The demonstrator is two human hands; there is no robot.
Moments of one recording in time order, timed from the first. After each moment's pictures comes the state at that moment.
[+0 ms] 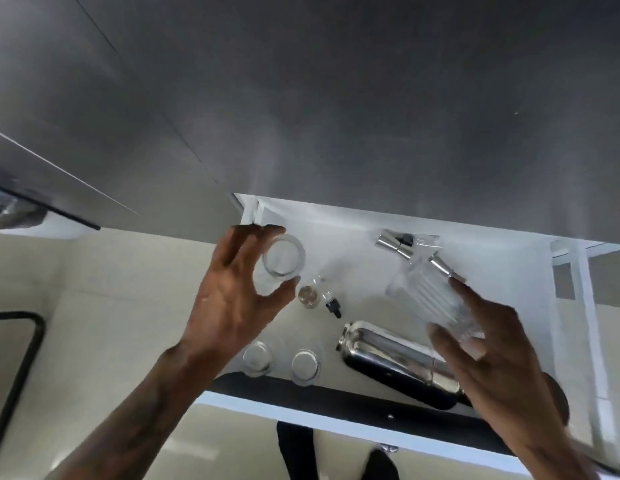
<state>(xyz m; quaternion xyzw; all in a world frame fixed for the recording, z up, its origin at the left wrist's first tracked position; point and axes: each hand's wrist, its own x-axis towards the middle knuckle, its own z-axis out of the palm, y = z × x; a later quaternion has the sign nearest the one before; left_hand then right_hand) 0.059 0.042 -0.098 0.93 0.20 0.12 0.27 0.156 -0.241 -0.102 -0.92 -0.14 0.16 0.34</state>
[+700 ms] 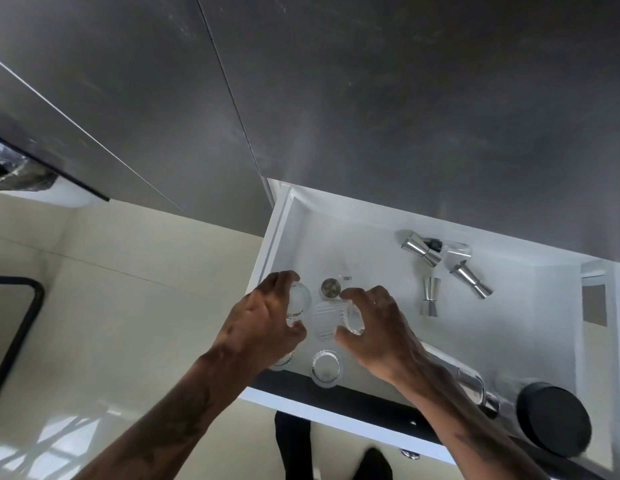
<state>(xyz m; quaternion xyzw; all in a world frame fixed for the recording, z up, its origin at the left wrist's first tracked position) 0.021 0.048 -0.149 0.91 0.26 -0.14 0.30 0.128 -0.113 -0.169 -0.87 -0.31 0.33 0.20</state>
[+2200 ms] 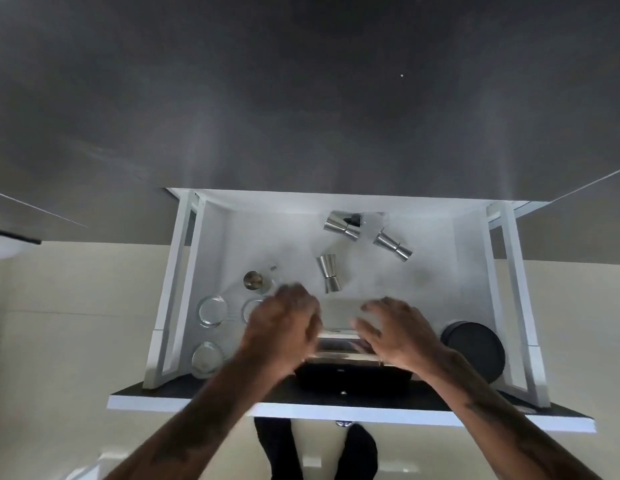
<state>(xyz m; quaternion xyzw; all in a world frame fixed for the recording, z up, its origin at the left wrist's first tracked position) 0.082 -0.068 -0.165 0.97 0.07 -0.08 0.21 0.177 -0.254 -0.201 -0.90 -0.27 0.33 0.11</state>
